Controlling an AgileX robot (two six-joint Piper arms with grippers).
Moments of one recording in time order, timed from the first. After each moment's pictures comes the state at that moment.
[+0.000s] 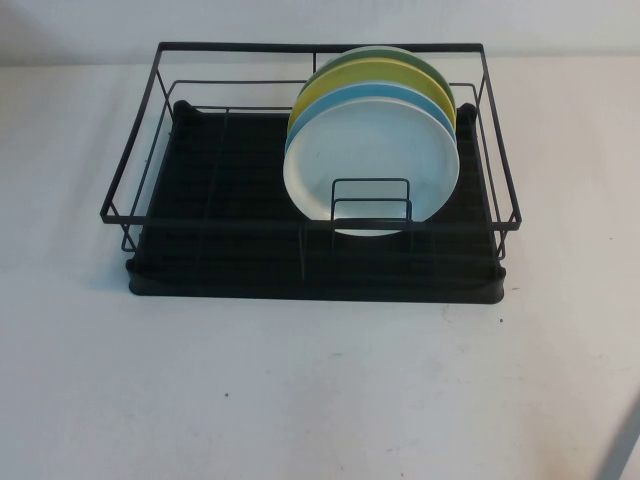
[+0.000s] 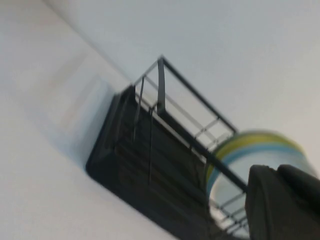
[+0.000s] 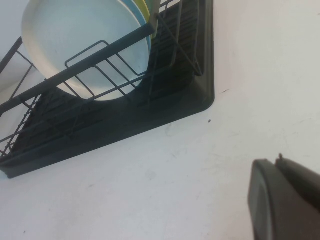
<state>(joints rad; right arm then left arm) 0.08 -0.01 0.03 0.66 0.40 -0.07 -0.09 0.02 -0.04 -0.60 0.11 -0.11</state>
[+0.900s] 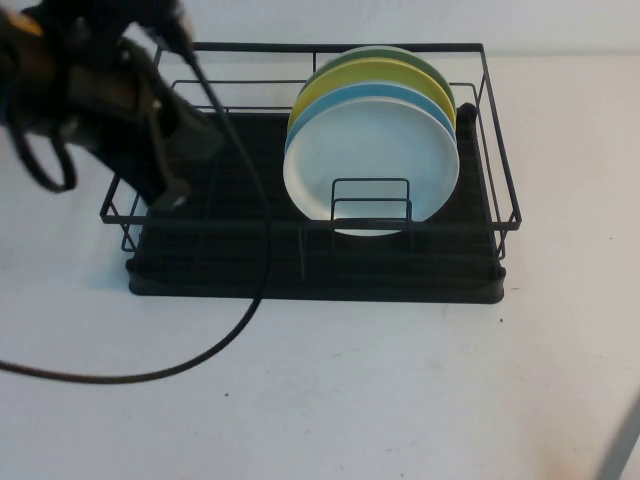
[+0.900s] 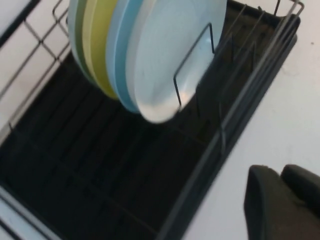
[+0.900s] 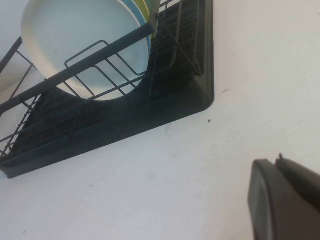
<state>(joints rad) 0.08 -0.01 0.03 0.66 0.40 -0.07 -0.34 1.35 -1.41 -0.38 0.97 1.01</state>
